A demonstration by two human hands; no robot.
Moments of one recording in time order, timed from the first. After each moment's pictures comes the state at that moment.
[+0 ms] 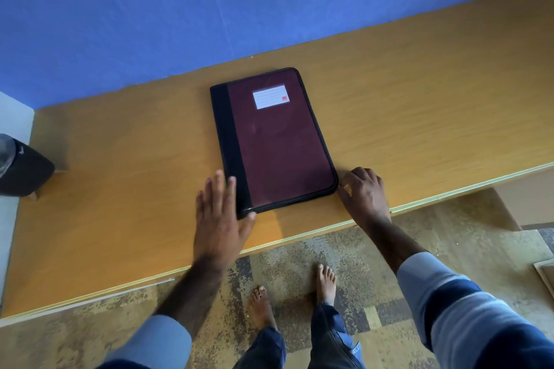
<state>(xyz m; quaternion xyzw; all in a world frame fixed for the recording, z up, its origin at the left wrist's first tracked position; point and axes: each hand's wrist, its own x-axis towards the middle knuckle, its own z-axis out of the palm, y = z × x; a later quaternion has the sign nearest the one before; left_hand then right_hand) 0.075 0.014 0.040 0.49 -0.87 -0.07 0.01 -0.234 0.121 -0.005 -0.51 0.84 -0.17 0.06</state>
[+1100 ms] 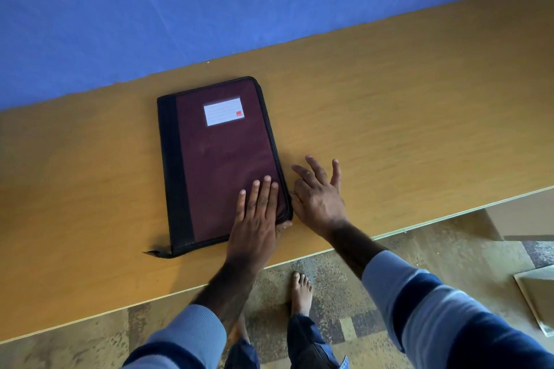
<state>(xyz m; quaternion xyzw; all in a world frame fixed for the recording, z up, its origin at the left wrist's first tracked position) -0.111 0.033 -0.012 0.38 -0.92 -0.01 -0.09 -0.293 0.076 -0.013 -0.63 0.75 -0.17 0.06</state>
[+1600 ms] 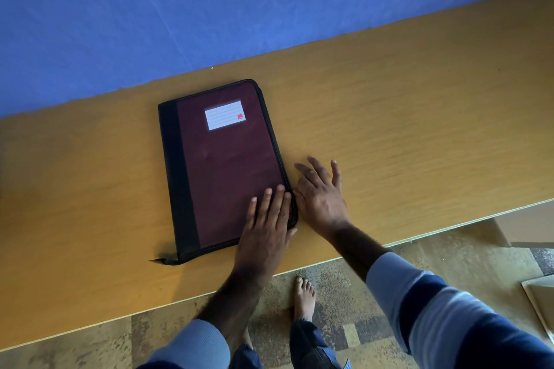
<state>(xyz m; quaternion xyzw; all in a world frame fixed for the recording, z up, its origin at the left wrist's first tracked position) -0.122 0.037 -0.005 0.36 -0.93 -0.01 -0.07 -0.299 0.058 -0.020 -0.63 0.75 -0.21 0.06</state>
